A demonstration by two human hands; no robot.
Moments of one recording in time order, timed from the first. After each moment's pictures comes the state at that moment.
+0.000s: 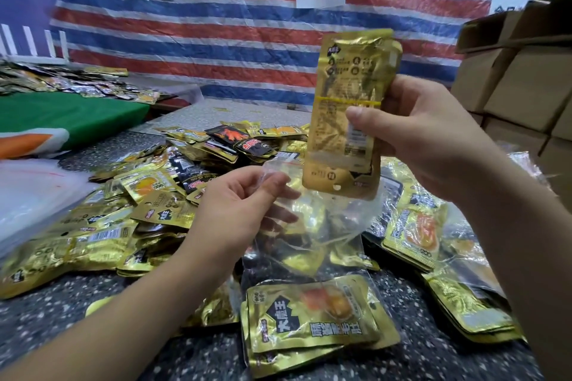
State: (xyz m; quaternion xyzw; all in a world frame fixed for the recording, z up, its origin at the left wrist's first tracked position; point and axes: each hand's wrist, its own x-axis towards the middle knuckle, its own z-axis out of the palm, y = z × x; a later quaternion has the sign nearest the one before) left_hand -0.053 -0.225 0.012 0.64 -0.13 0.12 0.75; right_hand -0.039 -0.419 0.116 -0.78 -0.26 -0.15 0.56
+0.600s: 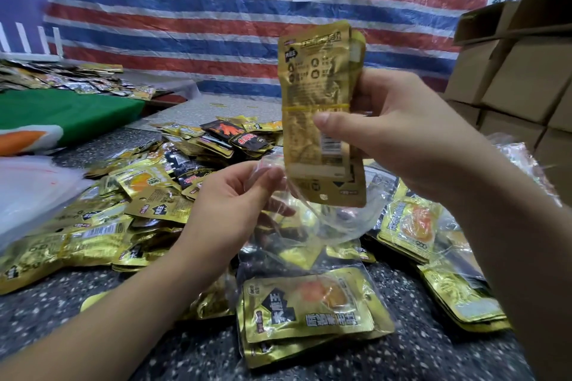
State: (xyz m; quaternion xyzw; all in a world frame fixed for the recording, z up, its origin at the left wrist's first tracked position) left_hand -0.052 -0.226 0.009 0.65 -0.14 0.13 0.74; right_hand -0.054 -0.403 0.115 -0.82 -0.28 -0.15 0.48
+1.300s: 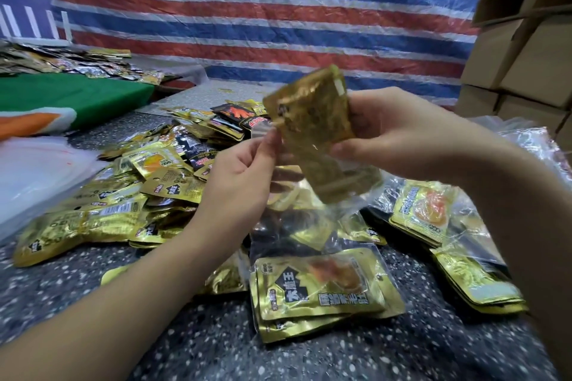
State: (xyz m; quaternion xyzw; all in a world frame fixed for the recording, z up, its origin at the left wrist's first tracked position) left_hand -0.051 -0.229 0.012 0.65 -0.13 0.16 0.73; right_hand -0.045 -0.412 0.105 -0.89 -0.32 -0.04 0.32
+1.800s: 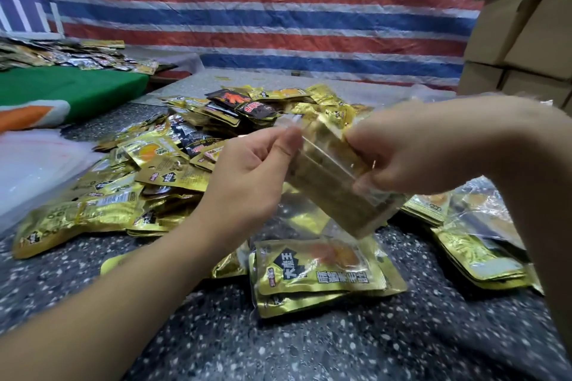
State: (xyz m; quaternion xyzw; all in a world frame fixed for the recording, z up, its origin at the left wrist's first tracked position) left_hand -0.064 -0.233 0.007 0.69 -0.24 0.18 0.66; right_hand -0.065 -0.412 0.110 -0.96 -0.27 0.07 -0.06
